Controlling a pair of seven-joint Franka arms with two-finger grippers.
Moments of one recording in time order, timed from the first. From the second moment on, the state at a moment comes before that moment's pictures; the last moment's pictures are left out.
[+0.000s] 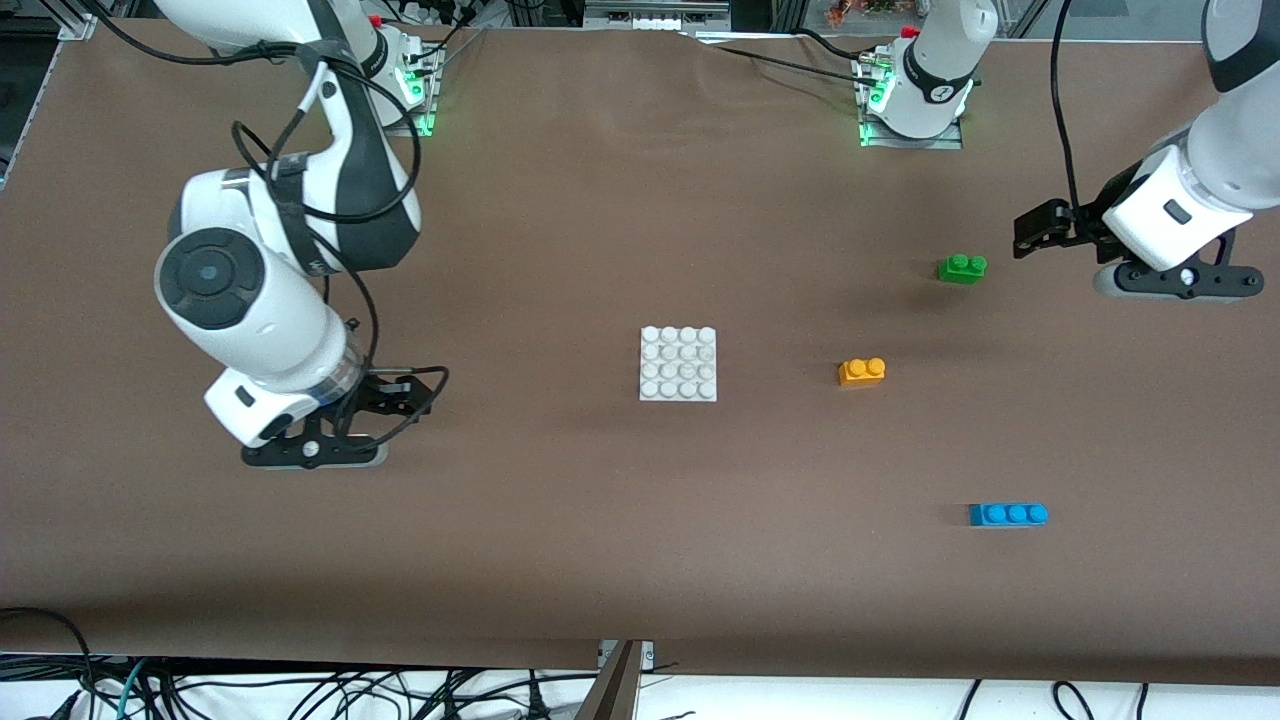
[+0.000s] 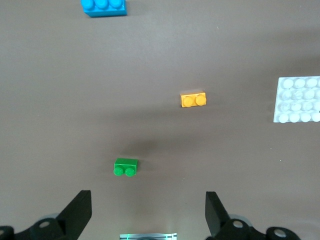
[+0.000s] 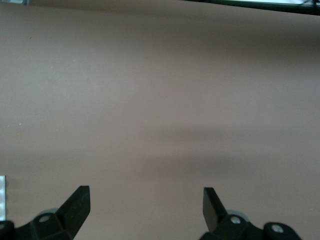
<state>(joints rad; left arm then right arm) -0.04 0.08 -0.06 -1.60 -0.03 1.50 -0.07 0.53 0.59 -0.33 -1.15 0.09 1.76 0.21</state>
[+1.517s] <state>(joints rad) -0.10 0.34 -0.12 -1.92 -0.06 2.19 -0.19 0.10 0.11 -0.19 -1.45 0.02 1.66 0.02</state>
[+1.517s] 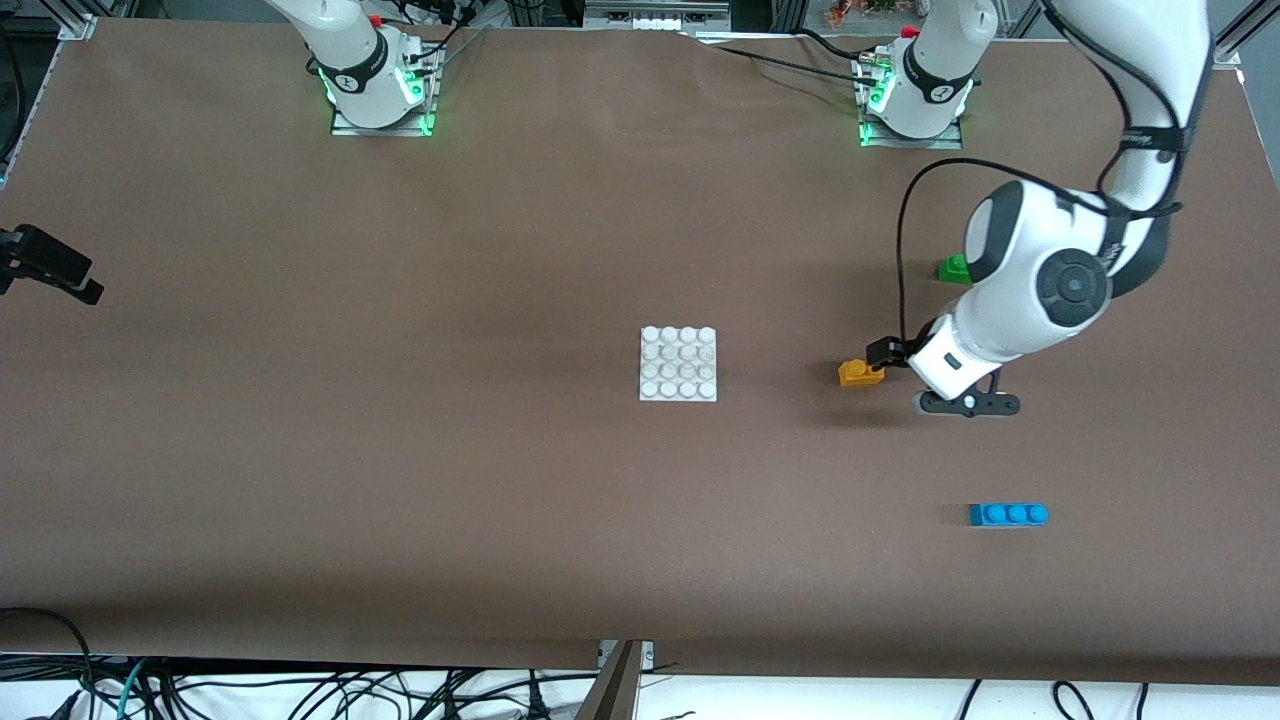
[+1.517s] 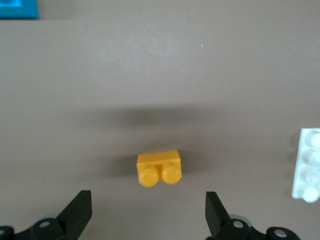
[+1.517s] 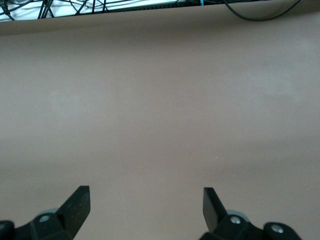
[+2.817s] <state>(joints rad) -0.16 0.52 -0.11 -2.07 -0.01 2.52 -0.27 0.09 0.11 -0.17 -1.46 -0.02 1.64 0.01</state>
